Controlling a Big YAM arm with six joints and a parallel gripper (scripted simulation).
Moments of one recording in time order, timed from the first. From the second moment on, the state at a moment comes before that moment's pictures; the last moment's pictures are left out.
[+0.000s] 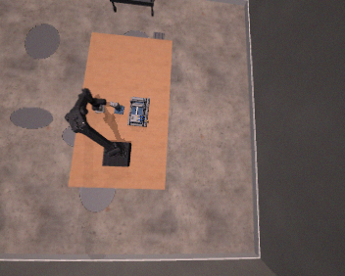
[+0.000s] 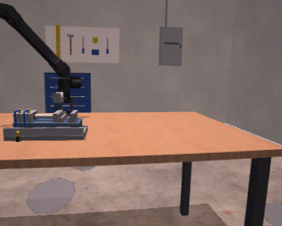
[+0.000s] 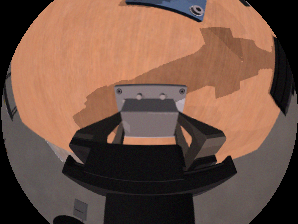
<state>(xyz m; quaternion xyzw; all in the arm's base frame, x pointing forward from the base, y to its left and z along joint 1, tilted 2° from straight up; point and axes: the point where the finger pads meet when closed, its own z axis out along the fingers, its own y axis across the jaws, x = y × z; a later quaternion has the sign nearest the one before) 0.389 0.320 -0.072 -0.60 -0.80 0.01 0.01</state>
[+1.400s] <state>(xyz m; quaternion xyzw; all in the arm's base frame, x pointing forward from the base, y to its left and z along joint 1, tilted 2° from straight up) 0.383 0.317 -0.061 -0.60 -0.80 0.02 0.02</state>
